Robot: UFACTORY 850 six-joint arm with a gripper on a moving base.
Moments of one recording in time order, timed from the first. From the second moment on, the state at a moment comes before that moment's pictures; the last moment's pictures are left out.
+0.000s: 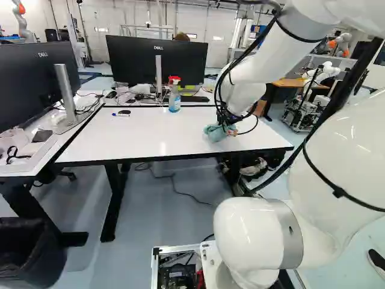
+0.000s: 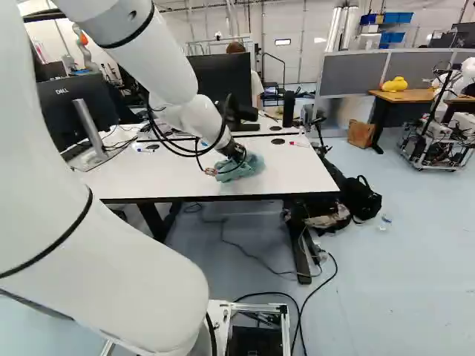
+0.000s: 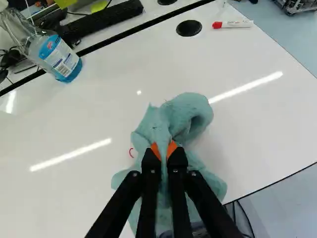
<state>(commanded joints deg) -8.4 8.0 -34.0 12.9 0.0 0.0</state>
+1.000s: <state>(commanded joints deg) -9.8 5.8 -36.1 12.9 -5.1 0.0</state>
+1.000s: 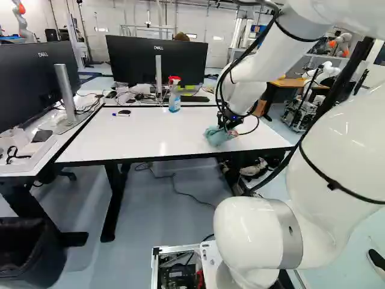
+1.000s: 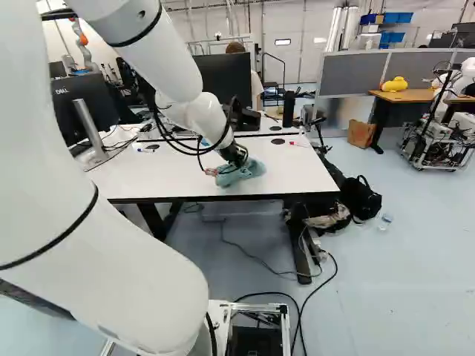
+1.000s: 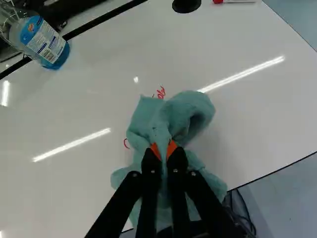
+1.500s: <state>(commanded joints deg) -10.9 4.1 -37.7 12.9 -5.1 0.0</state>
